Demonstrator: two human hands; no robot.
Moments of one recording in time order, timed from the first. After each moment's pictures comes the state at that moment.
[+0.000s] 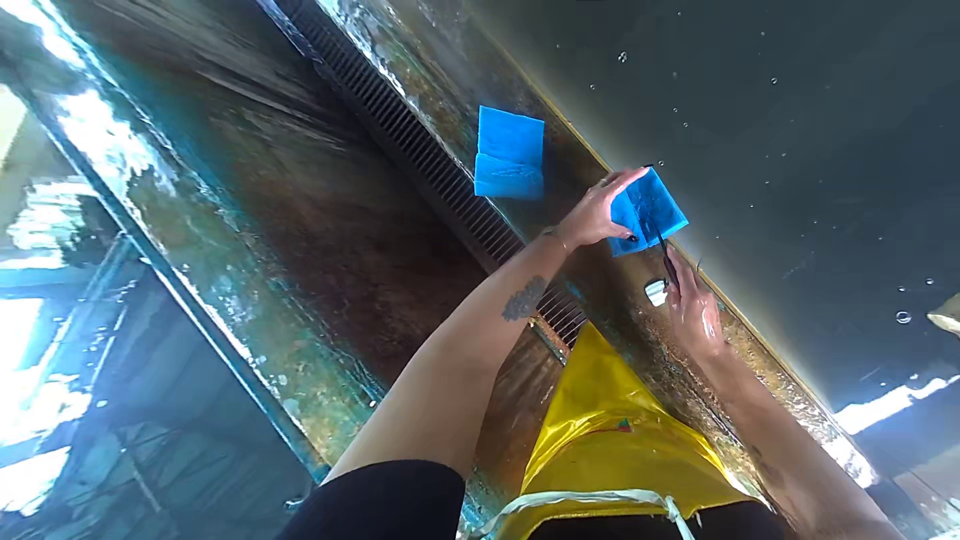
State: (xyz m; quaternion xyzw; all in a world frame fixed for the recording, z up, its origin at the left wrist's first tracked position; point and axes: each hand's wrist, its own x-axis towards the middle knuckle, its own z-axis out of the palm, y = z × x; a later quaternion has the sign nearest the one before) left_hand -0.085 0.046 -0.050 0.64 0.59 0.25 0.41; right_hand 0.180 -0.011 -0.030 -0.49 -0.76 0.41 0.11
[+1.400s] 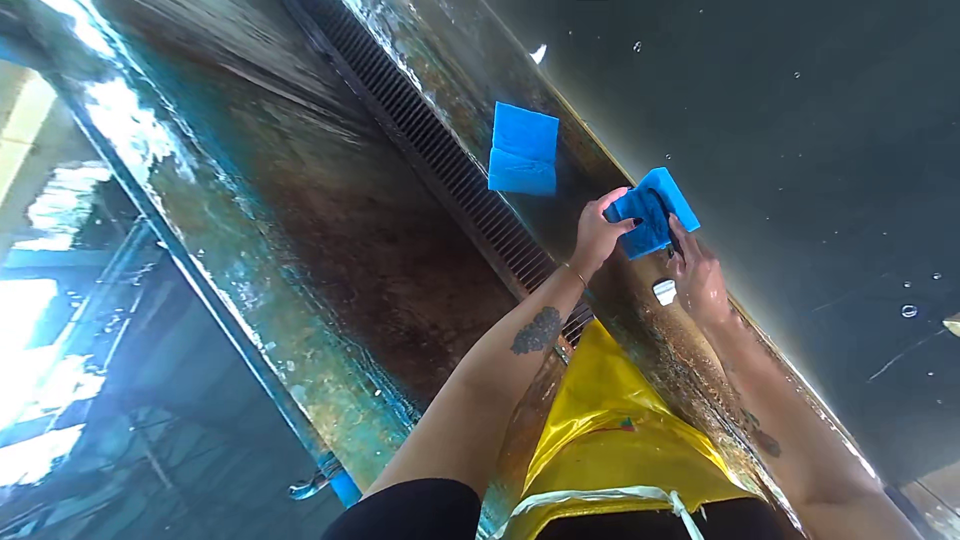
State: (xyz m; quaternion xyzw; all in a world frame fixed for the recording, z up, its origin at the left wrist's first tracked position) left_hand -0.047 0.006 -0.047 0.28 0.77 0.38 0.44; right_hand 0.157 0.023 -0.028 -0.46 -0.78 0.41 0.12
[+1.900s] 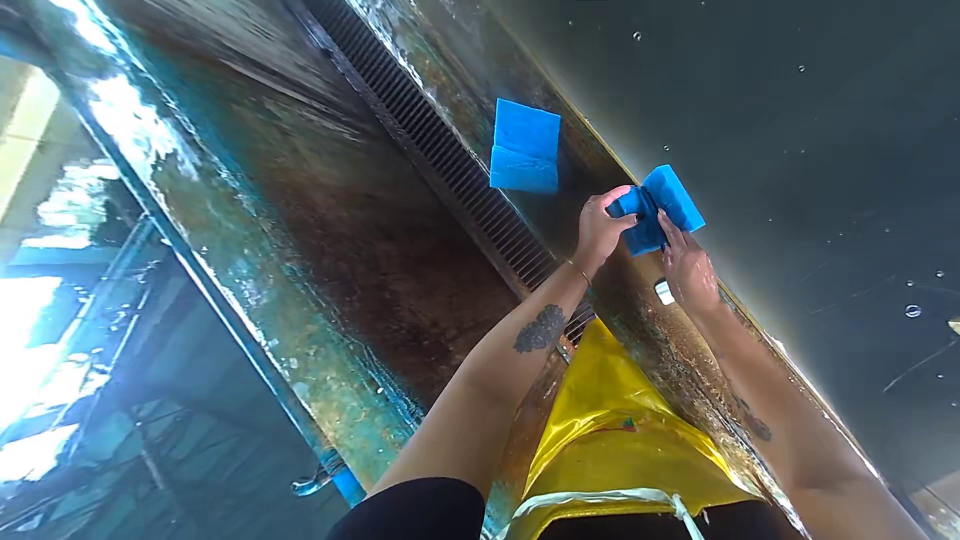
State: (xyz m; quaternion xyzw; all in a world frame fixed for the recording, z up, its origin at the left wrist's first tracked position) left_hand -0.045 0.009 -0.039 0.28 0.78 0.38 0.41; right_hand 0.141 0.021 -0.033 -0.46 -0.80 0.38 0.07
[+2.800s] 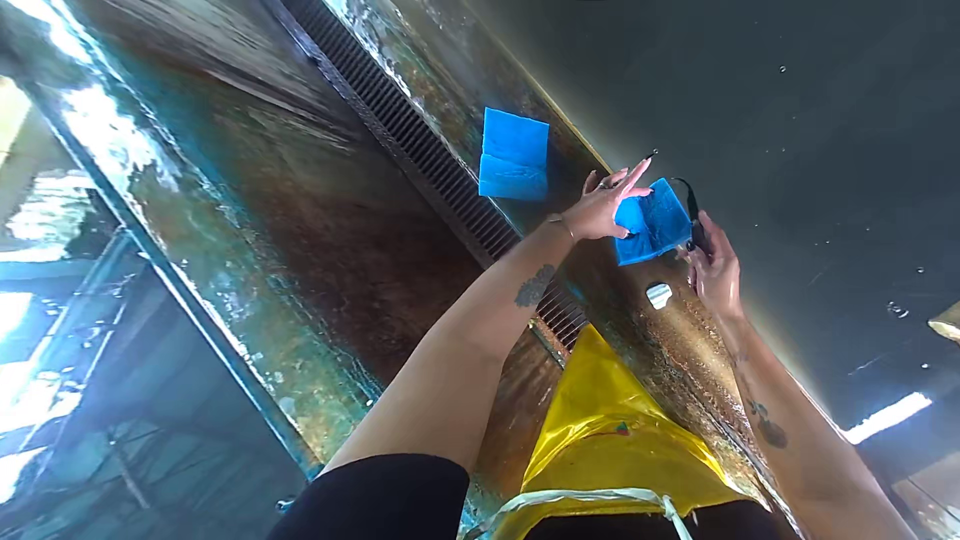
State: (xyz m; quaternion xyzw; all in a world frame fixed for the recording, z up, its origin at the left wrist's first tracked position) left_hand -0.086 0.062 -0.039 0.66 0.61 0.07 0.43; right_hand 0.186 0.043 -0.064 -0.49 -0.61 0.59 0.23
